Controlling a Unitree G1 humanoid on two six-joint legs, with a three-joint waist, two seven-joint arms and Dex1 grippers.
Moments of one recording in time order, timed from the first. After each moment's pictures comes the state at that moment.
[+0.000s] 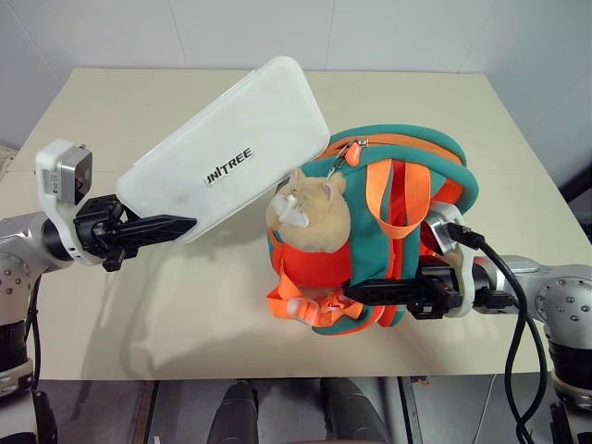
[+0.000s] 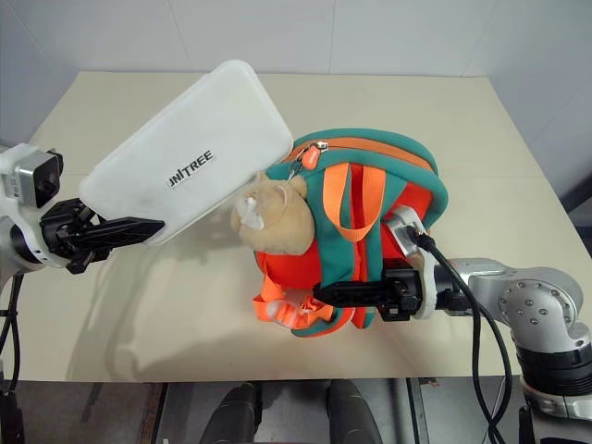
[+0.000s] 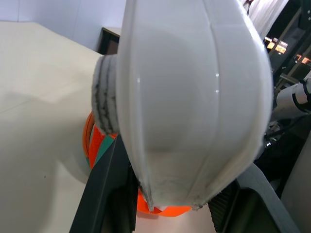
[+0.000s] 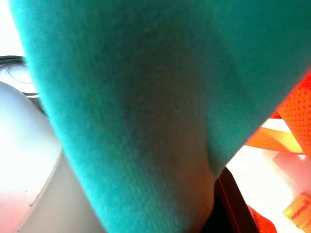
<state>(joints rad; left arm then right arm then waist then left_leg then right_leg) -0.43 0.92 0.35 -0.06 -0.94 0.82 -1.26 -0.40 -0.76 -0.10 -0.37 1.34 1.17 0.89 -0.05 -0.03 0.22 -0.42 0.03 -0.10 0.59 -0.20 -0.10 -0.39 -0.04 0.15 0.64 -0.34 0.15</state>
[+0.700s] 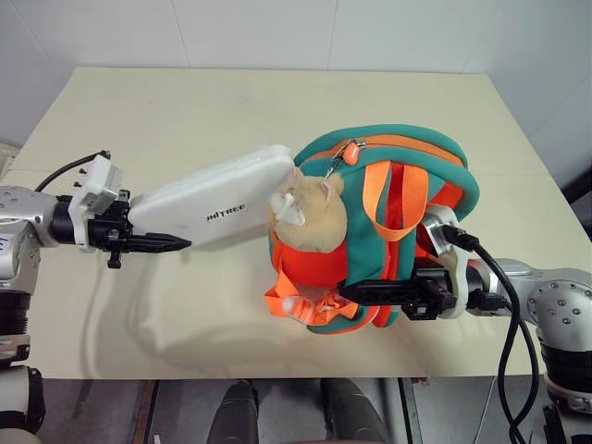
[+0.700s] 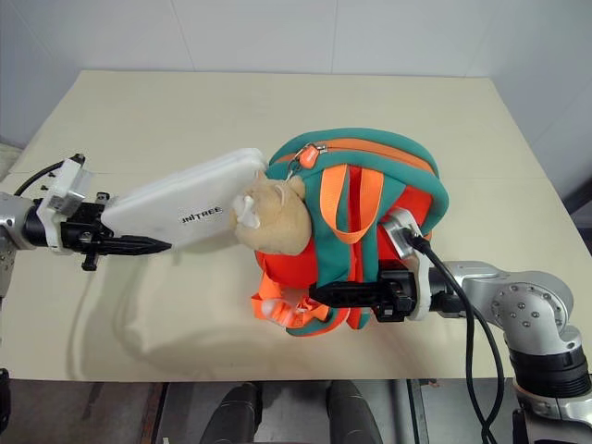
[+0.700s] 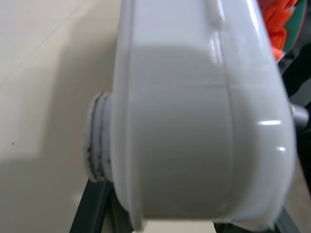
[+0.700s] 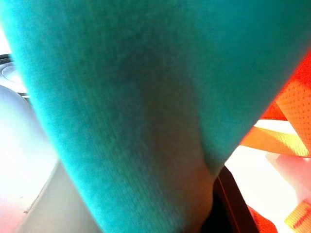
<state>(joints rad) -0.63 1.00 0.07 0.29 -0.49 0.31 -1.50 -0.39 -0.73 -0.10 -0.38 1.33 1.15 0.88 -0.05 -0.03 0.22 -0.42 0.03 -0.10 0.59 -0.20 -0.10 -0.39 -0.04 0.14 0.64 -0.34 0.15</state>
